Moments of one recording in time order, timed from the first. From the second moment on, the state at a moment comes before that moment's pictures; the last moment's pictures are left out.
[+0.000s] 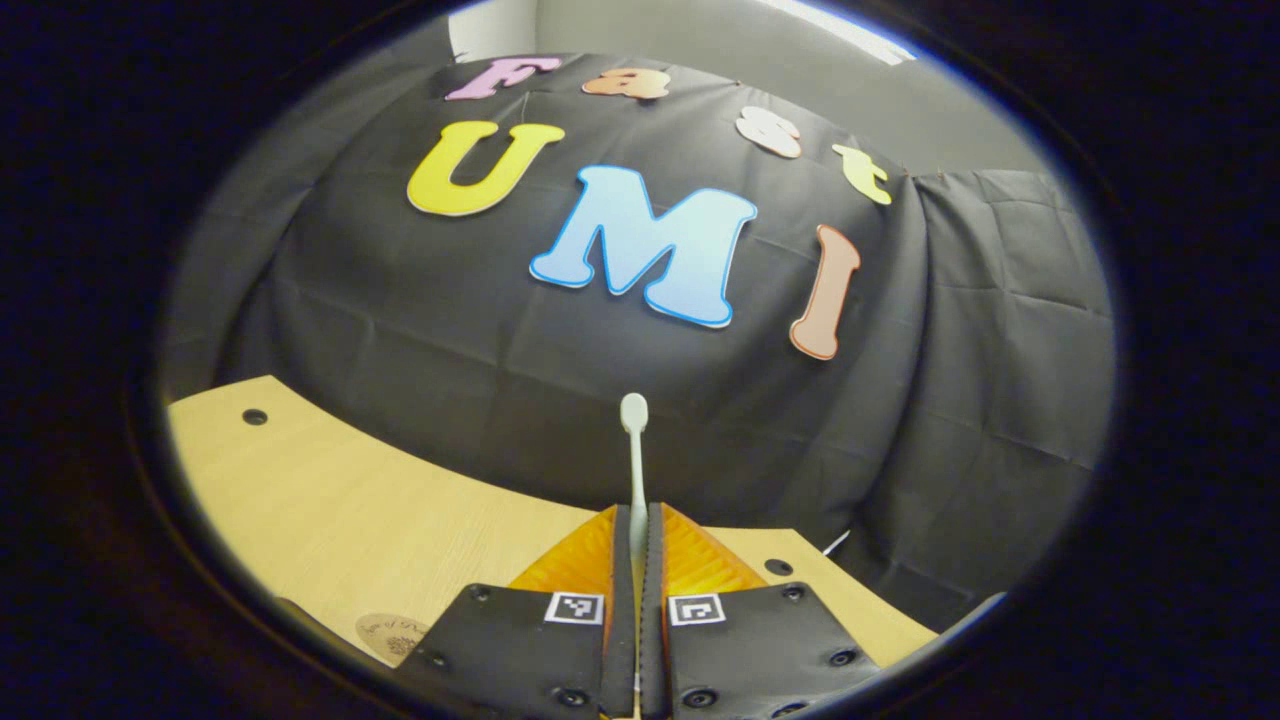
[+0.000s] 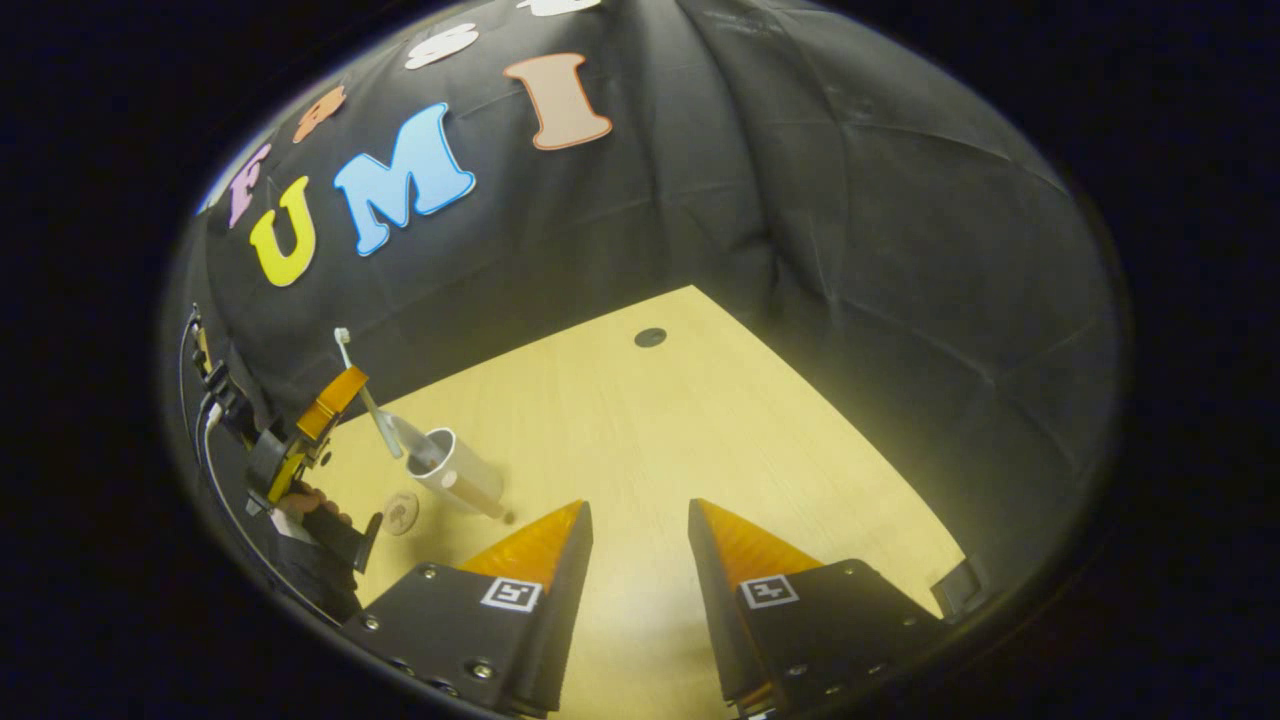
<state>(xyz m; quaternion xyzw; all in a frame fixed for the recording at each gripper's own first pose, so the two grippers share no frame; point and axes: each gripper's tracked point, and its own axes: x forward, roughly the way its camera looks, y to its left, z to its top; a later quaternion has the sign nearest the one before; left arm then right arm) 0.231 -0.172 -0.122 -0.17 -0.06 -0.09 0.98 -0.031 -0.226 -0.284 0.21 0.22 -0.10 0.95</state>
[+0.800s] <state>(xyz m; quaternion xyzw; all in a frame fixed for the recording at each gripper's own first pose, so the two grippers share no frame) 0.226 -0.180 -0.151 -0.09 -0.07 -0.04 0.99 -0.019 -0.214 -0.285 0.22 0.24 -0.08 0.94</state>
